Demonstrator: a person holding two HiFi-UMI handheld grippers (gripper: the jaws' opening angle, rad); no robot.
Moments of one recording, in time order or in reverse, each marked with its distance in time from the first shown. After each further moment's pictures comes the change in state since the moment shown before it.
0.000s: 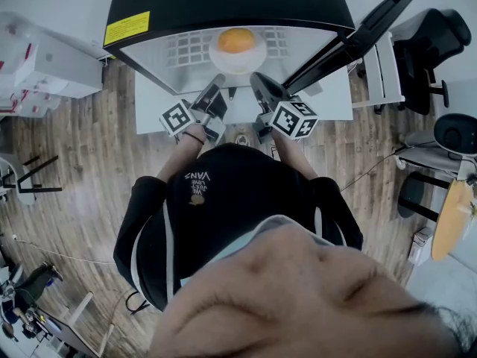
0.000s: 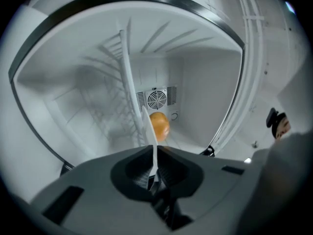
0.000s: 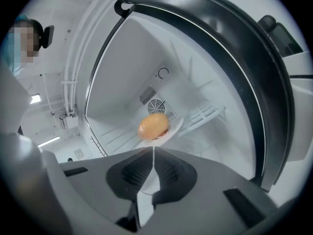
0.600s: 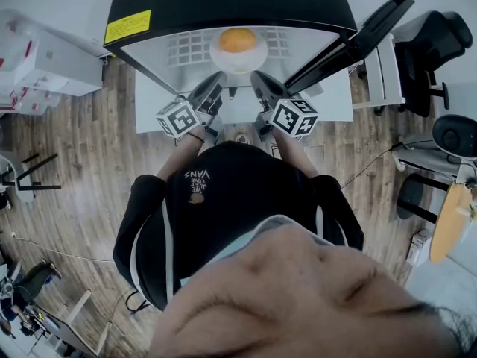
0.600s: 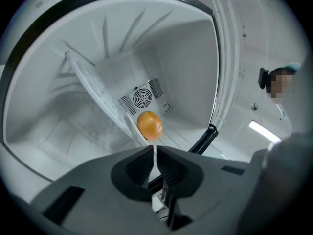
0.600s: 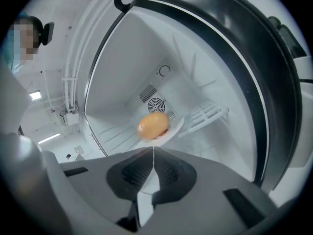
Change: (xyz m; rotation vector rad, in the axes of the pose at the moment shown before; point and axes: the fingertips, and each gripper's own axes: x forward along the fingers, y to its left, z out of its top) left arm 0.003 -0.006 0.004 0.391 0.090 0.079; right arm 0.005 -0.003 0.001 -0.024 0.027 0.000
